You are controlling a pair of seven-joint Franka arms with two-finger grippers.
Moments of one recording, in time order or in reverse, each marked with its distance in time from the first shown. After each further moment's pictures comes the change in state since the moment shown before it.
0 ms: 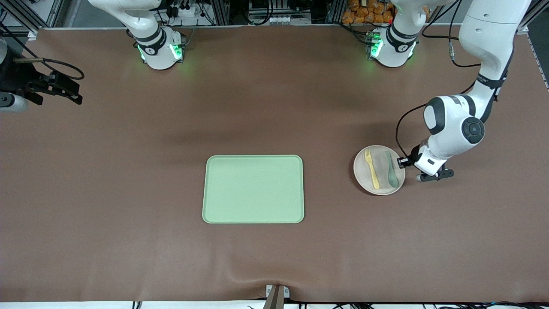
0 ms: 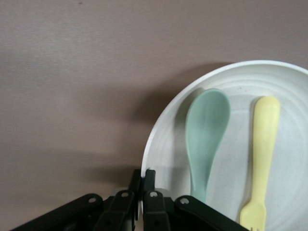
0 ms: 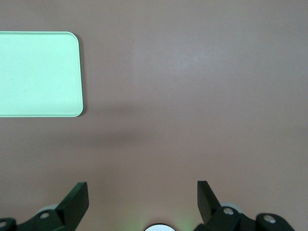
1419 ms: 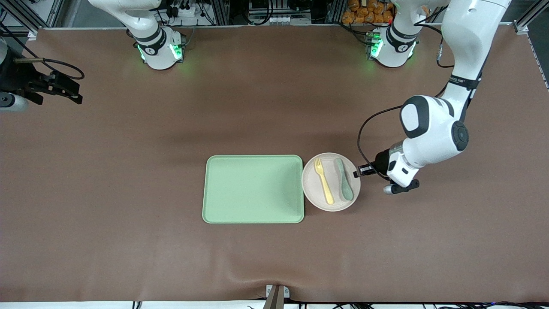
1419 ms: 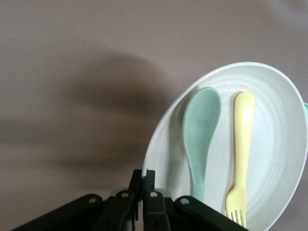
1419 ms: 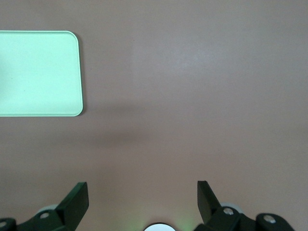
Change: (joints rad) left arm -0.103 0.021 -0.158 0.302 -0.324 -0.186 -0.086; right arm 0.000 0.000 -0.001 0.000 0.000 -0.003 0.000
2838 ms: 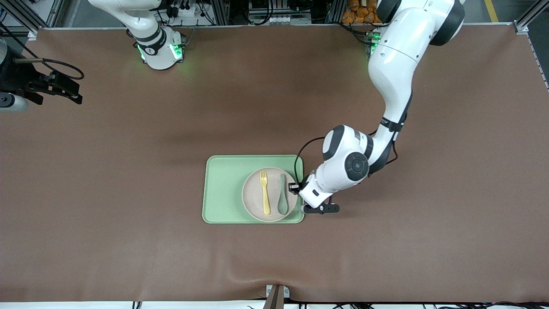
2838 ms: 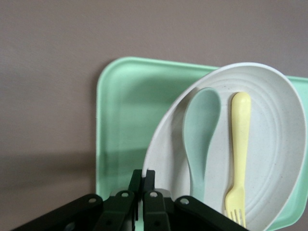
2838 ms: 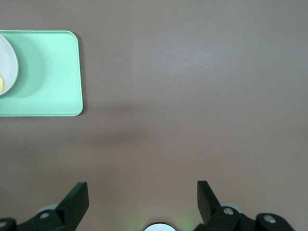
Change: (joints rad) left arm -0.433 0.475 0.189 0.621 0.141 -0.082 -0.180; right arm 0.000 0.000 -0.001 0.000 0.001 -0.001 0.000
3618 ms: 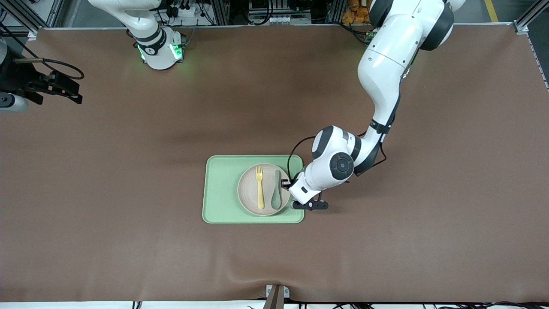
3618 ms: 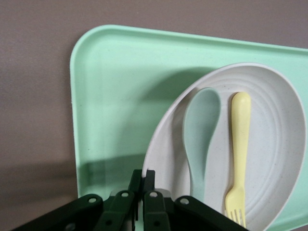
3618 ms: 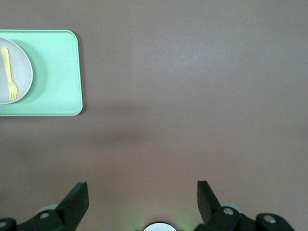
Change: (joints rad) left arm -0.039 0.041 0.011 0.017 0.002 0.001 0.015; right arm 0.000 0.000 -0.001 0.000 0.000 -0.003 0.000
